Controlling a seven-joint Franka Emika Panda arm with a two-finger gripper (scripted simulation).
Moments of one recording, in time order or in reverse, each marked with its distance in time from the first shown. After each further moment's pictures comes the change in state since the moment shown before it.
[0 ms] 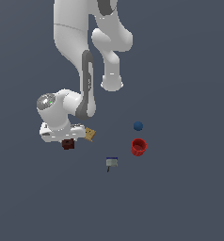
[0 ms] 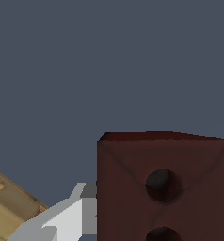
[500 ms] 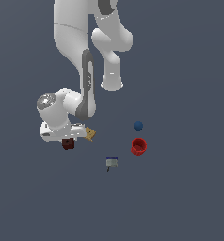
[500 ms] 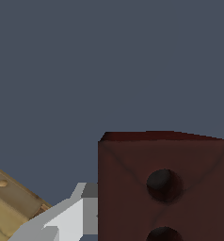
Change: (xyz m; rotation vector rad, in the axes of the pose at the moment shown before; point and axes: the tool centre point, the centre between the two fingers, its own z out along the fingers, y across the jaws) arm -0.001 -0.001 -0.001 0.001 -0.002 0.000
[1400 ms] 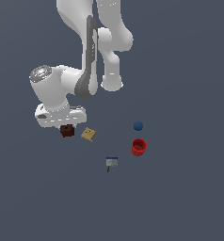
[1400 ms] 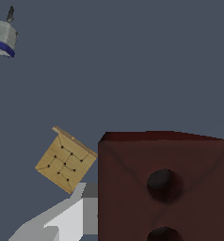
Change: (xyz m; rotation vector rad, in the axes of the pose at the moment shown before) arm -0.019 -0.020 -0.092 0.001 0.000 0.000
